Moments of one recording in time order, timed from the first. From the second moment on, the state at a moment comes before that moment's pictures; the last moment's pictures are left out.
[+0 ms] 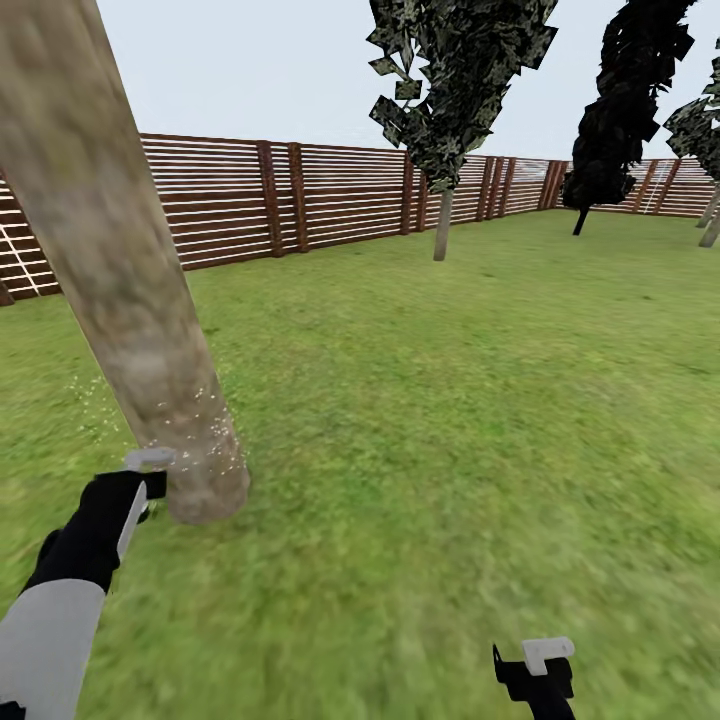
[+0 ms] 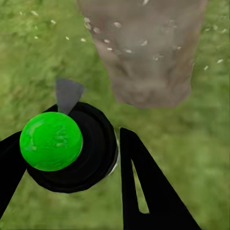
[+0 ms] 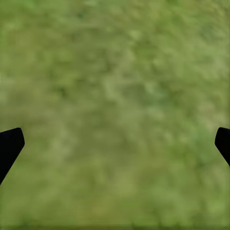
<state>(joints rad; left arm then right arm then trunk) -0.73 0.19 0.24 -0.94 -0.12 0.71 0.11 -0.48 -0.08 -0.16 -0.04 0.30 -0.52 -0.16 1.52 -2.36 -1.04</state>
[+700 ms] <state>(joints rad) -0.74 0.36 0.26 -0.88 -0.11 0.72 0.10 -0.48 -0.08 -0.16 -0.04 0.30 -0.52 -0.16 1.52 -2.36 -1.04</state>
